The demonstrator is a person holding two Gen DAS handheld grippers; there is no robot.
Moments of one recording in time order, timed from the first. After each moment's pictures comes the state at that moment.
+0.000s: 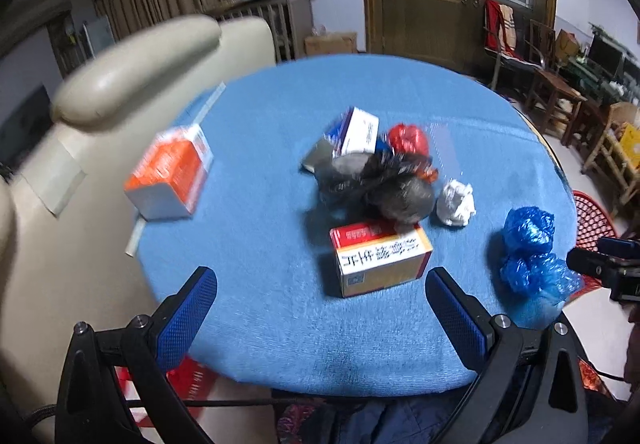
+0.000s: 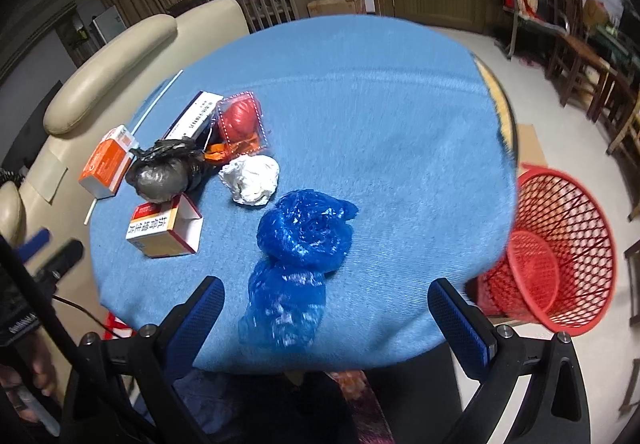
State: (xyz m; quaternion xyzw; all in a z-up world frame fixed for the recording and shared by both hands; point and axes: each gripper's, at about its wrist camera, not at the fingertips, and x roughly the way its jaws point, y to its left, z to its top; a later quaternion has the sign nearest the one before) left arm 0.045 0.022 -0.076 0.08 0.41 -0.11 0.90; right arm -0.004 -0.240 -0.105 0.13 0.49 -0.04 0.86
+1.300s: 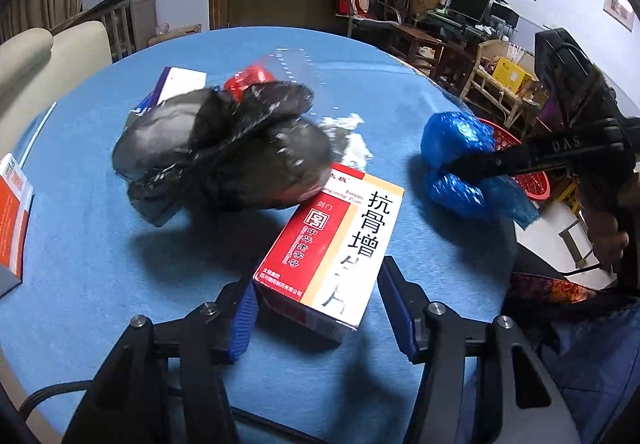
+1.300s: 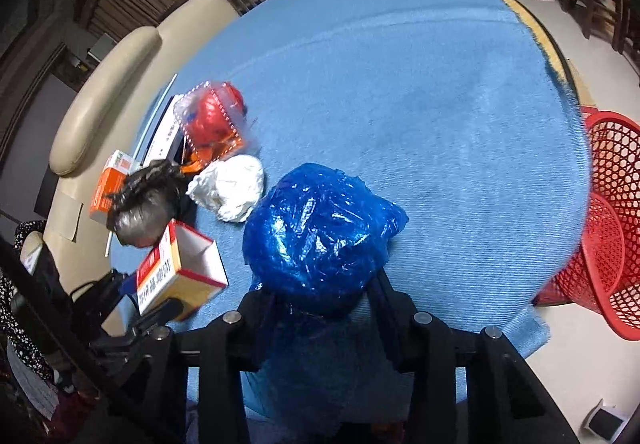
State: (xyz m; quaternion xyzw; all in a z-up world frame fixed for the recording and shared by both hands) left arm 0.078 -0.036 -0.152 0.12 0.42 -0.38 0.82; right arm 0.041 -0.276 -0.160 0.24 0.51 0.00 0.82
